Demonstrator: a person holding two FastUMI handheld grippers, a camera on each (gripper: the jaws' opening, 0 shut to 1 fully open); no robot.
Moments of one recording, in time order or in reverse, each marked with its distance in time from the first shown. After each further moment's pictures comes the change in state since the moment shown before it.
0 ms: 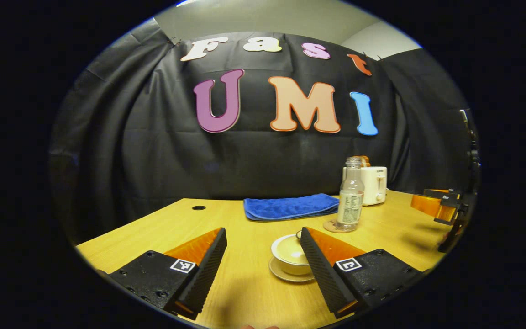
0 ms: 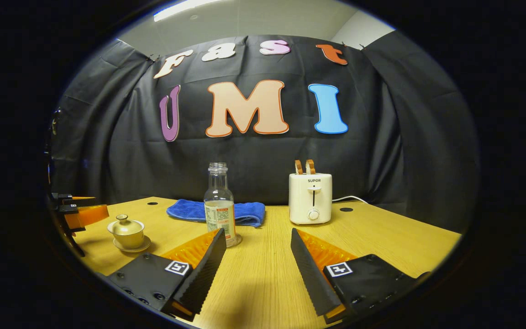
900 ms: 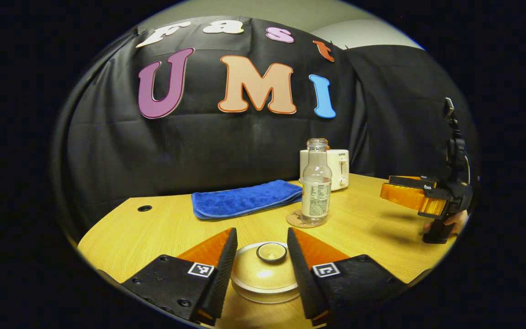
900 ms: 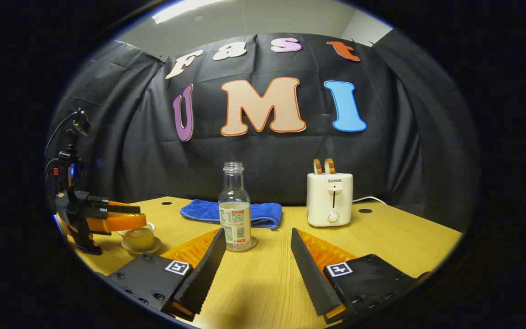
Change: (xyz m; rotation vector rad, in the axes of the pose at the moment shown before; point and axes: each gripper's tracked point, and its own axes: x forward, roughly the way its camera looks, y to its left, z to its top) left arm 0.050 -0.069 -0.017 0.050 0.103 -0.359; right arm 0.021 0.023 -0.003 0.004 0.006 0.103
